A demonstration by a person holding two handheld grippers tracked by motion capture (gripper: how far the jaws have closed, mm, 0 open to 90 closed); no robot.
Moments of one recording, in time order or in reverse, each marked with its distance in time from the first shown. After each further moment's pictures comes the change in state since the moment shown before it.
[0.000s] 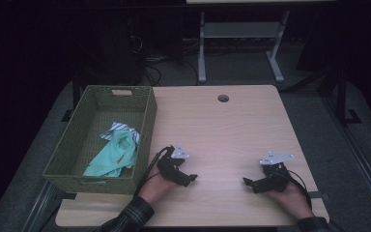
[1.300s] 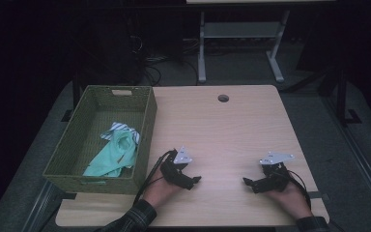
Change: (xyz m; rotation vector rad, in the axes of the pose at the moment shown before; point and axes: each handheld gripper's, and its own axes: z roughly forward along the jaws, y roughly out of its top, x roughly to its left) left arm -0.011 -0.005 0.011 -0.063 0.016 0.035; right arm 0.000 0.000 0.000 0.004 0.002 0.005
